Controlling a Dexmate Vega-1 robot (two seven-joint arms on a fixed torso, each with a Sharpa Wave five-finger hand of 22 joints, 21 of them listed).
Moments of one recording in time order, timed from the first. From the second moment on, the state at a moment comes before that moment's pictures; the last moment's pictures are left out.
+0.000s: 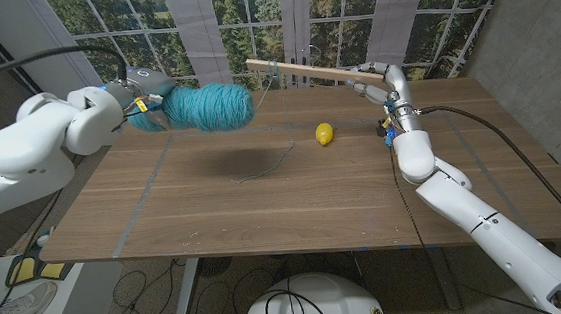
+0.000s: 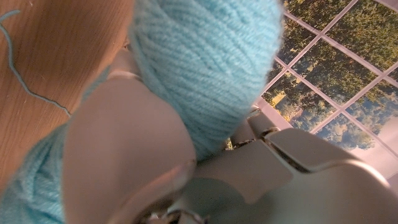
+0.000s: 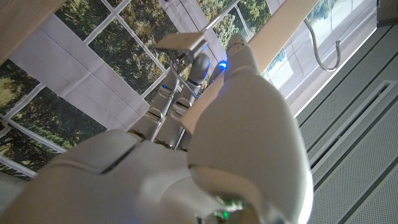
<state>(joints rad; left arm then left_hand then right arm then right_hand) 1.18 1.33 -0.03 -2.26 0.76 0.43 -0.40 1.09 -0.06 0.26 -0.11 0.30 0.92 -0.04 0.33 0.24 0.94 -0.12 0.38 0.50 1.09 0.04 0.39 0.56 0.42 -0.04 1.17 0.19 -0.95 -0.53 -0.36 -1.77 -0.06 0.14 -0.50 1.34 0.08 -0.01 -0.06 0.36 1.01 -0.13 0.48 0.40 1.04 -0.14 0.47 0.71 0.97 -0.14 0.56 1.21 0.34 -0.04 0.96 0.18</state>
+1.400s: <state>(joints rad) 1.24 1.38 0.20 -2.15 0.99 0.63 -0.29 1.09 -0.06 0.26 -0.11 0.30 0.93 -0.04 0.30 0.25 0.95 -0.12 0.34 0.48 1.09 0.04 0.36 0.61 0.41 -0.04 1.19 0.19 -0.82 -0.76 -0.50 -1.88 0.19 -0.47 -0.15 1.36 0.09 0.00 -0.07 0.36 1.02 -0.09 0.44 0.37 1.04 -0.12 0.44 0.67 0.99 -0.15 0.57 1.21 0.34 -0.04 0.97 0.18</state>
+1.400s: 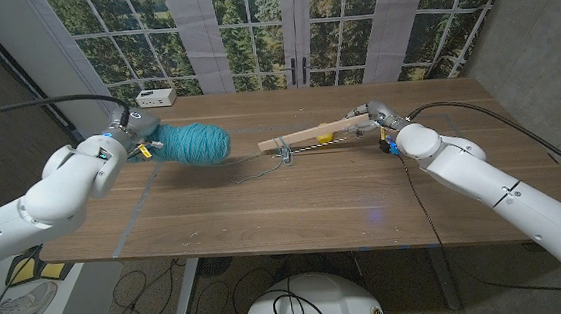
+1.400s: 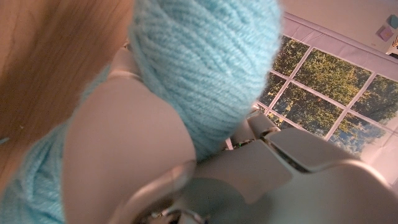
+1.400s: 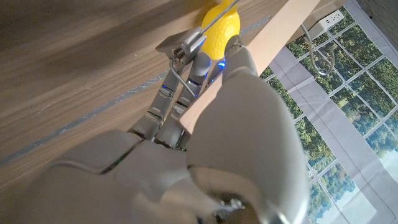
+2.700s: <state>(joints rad) 1.22 1.36 0.28 -2.14 1.21 0.71 -0.47 0.58 0.11 -0.09 0.16 0.27 -0.17 -0.11 0.17 0.18 -0.17 0.08 0.18 0.20 -0.17 0.17 0.18 0.19 -0.18 0.20 0.60 0.18 -0.74 -0.87 -0.57 -1.92 0.34 -0.73 -0.06 0.98 -0.01 -0.20 0.11 0.36 0.00 -0.07 0.19 0.20 -0.08 0.06 0.18 0.46 -0.03 0.04 0.18 0.66 -0.08 0.09 0.61 0.17</state>
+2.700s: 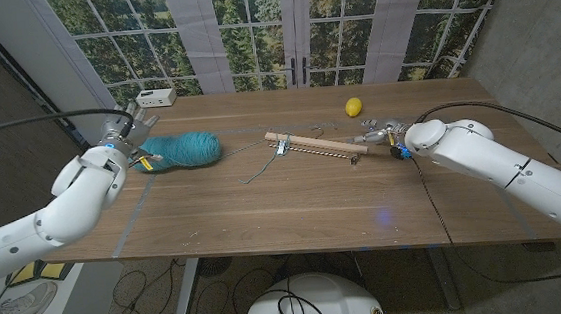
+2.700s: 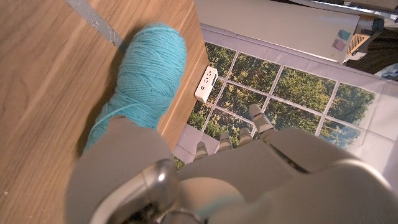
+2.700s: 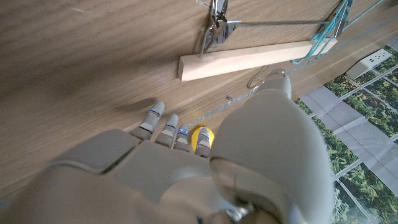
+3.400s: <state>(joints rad) 1.47 0.89 -0.21 -2.08 0.58 0.24 0.10 0.54 0.16 -0.06 0.10 0.23 -0.14 -0.11 0.22 0.17 -0.09 0.02 0.26 0.18 -0.07 0.06 0.22 0.17 -0.11 0.11 0.62 0.18 -0.96 -0.75 -0.43 -1.81 0.24 -0.11 -0.37 0.78 0.06 -0.25 0.15 0.37 0.16 -0.10 0.22 0.20 0.11 0.04 0.22 0.36 0.12 0.02 0.22 0.51 0.14 0.05 0.60 0.17</state>
